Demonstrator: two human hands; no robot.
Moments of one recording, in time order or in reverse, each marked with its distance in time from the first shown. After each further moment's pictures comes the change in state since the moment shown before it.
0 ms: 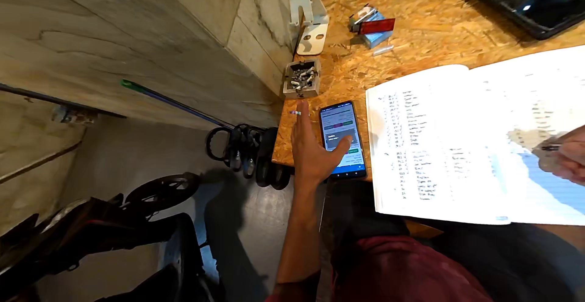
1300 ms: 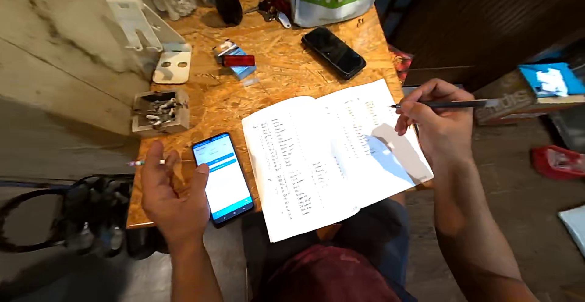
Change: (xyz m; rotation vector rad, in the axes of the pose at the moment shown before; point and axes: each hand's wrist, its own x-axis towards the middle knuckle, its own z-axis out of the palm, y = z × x) left_hand -0.002 -0.012 0.013 -0.369 0.170 0.159; right_hand 0.031 -0.059 -0.031 -0.101 0.141 -0.332
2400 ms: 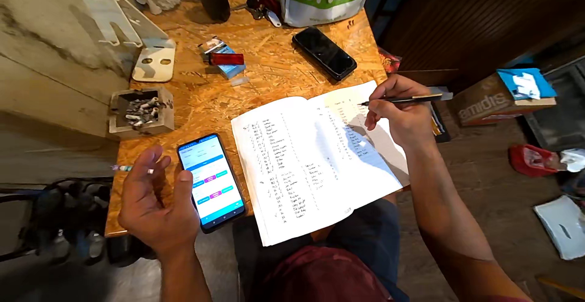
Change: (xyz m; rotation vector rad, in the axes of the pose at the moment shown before) left_hand -0.005 -0.004 0.001 -0.046 0.037 0.151; right_hand 0.015 0.011 0.026 0.052 -0.109 0.010
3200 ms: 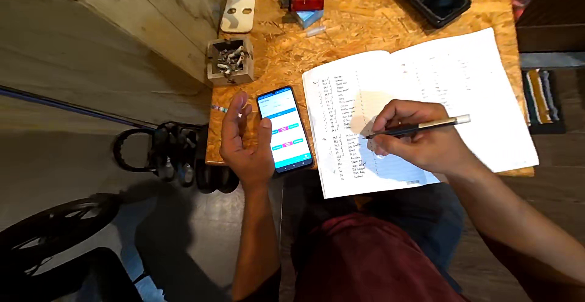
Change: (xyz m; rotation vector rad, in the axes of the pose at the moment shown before) left_hand -0.001 0.009 0.000 -0.094 0.006 -0.021; right_hand -0.041 -0.012 0.115 0.048 -0.360 0.162
